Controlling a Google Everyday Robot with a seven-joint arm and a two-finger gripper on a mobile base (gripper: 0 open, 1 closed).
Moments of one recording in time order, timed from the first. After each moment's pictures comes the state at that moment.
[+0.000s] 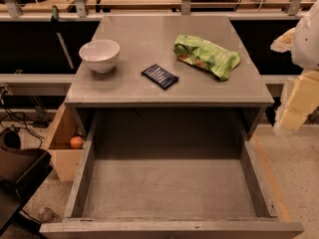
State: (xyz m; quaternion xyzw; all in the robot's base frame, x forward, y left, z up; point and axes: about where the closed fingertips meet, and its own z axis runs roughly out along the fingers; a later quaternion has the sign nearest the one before) arm 0.438 -0.216 0.978 -0.60 0.78 -0.04 0.16
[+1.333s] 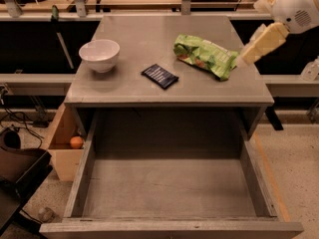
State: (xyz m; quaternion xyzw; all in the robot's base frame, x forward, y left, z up) arm 0.604 -0.208 0.997 -0.54 0.75 0.07 0.38
